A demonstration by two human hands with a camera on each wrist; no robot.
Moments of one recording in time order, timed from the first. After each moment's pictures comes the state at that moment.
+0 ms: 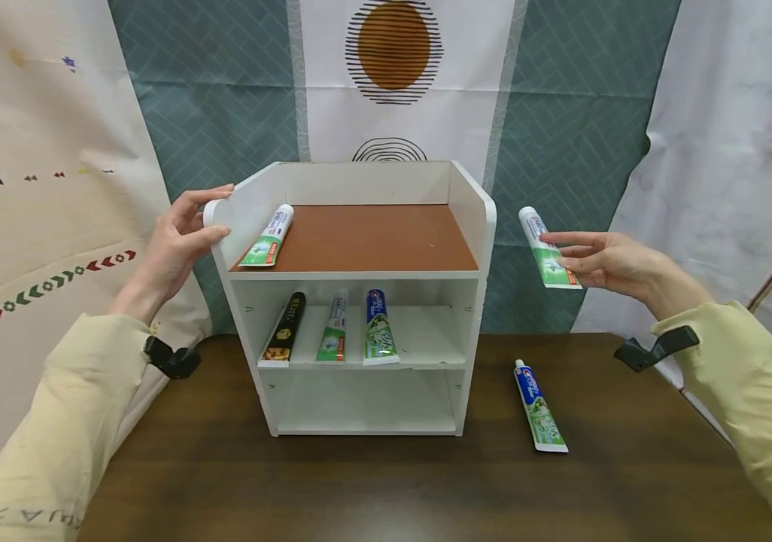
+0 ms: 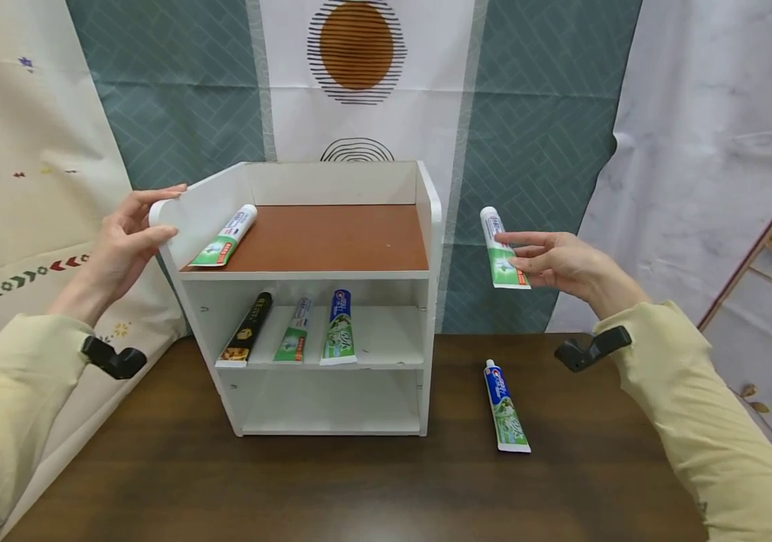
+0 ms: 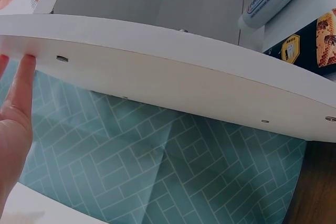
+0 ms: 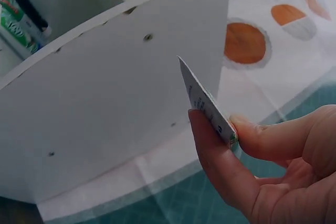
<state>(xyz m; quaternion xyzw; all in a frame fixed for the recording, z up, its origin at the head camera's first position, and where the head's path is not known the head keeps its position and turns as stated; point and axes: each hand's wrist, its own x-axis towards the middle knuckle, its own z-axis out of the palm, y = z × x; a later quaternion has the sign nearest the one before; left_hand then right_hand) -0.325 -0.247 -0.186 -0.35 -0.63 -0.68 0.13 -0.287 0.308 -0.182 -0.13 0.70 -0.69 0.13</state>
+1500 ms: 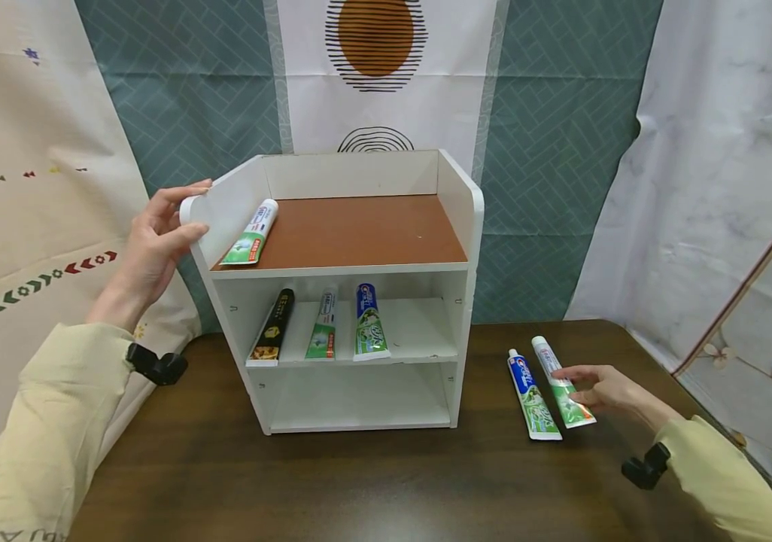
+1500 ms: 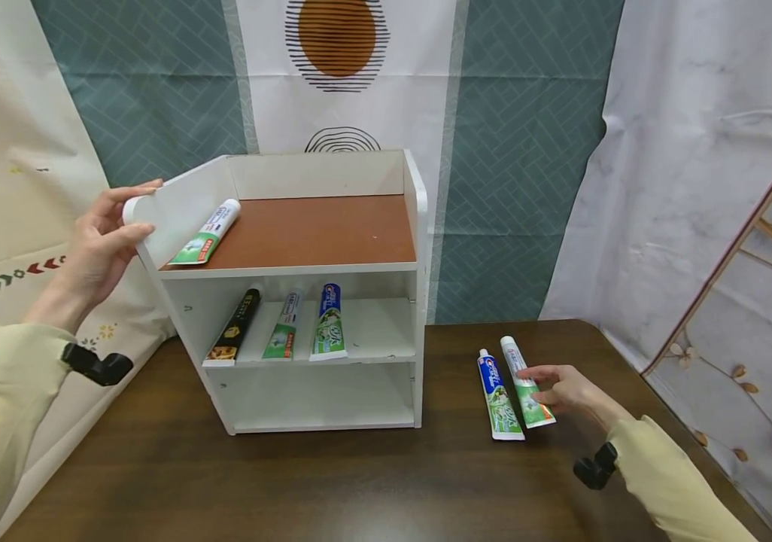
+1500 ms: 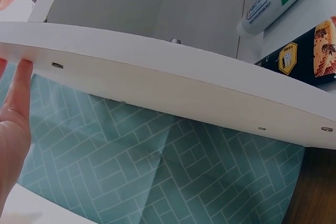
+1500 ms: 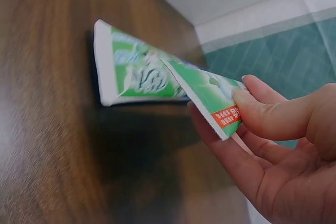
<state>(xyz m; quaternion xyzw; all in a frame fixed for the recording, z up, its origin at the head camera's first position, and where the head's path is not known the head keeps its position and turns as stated) -0.323 -0.243 -0.187 -0.33 -0.63 -0.69 0.15 -0.270 0.376 -0.404 -0.09 0.78 -0.60 0.17</state>
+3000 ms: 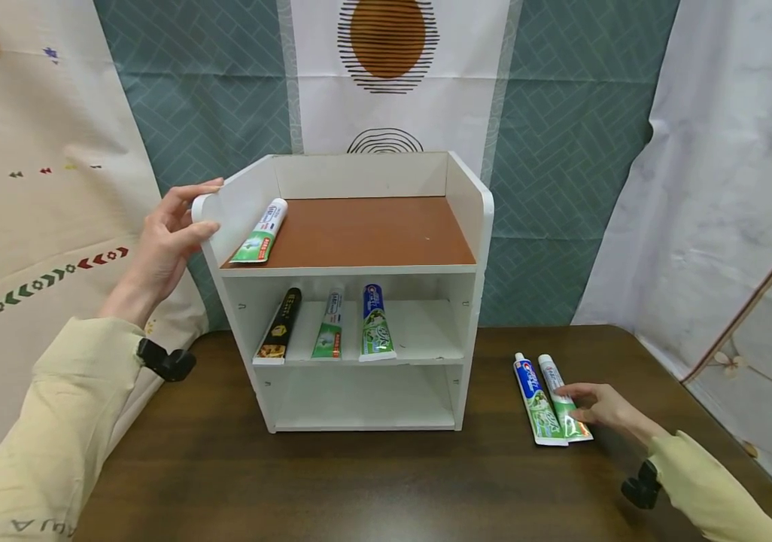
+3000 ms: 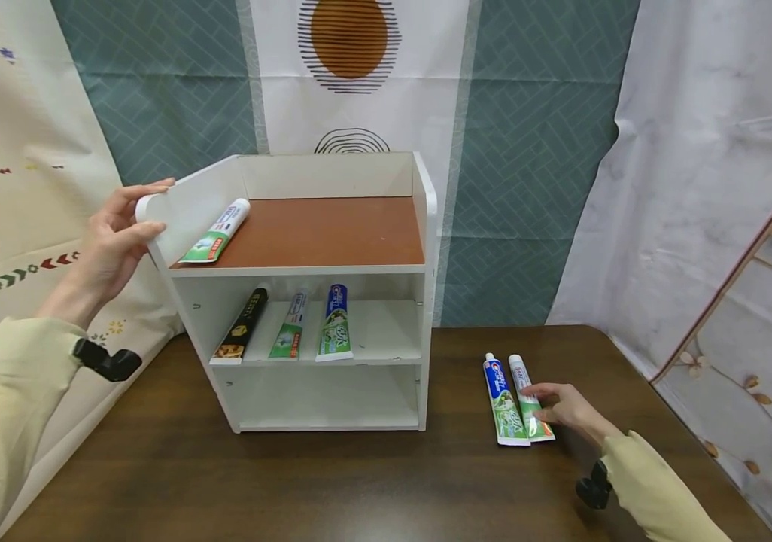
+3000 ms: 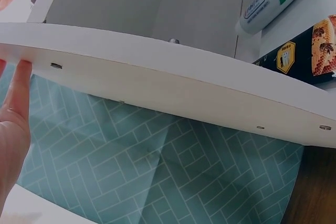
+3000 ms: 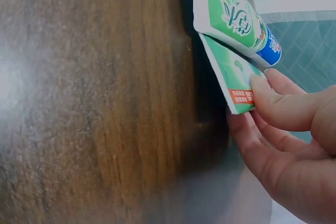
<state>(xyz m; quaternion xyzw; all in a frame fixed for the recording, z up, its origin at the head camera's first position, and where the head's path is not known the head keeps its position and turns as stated) -0.323 -0.244 -0.188 -0.33 -0.63 -0.69 0.15 -0.277 0.378 -0.443 -0.17 0.87 -0.46 0.05</state>
